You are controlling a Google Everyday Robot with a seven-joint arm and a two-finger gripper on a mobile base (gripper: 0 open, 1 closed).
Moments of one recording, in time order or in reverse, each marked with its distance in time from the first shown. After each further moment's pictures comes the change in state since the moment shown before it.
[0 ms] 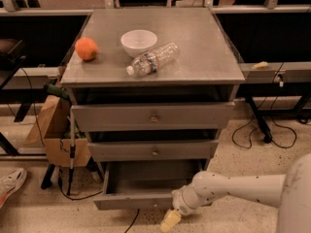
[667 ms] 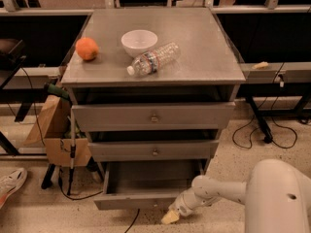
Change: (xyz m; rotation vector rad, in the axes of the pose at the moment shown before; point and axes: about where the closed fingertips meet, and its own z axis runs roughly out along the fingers) arm 0.059 -0.068 0.093 -0.058 0.002 0.182
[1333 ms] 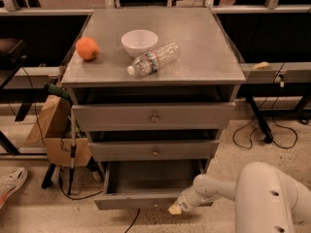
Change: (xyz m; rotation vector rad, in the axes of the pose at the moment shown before) arm 0.018 -0.054 0.021 0.056 0.008 0.069
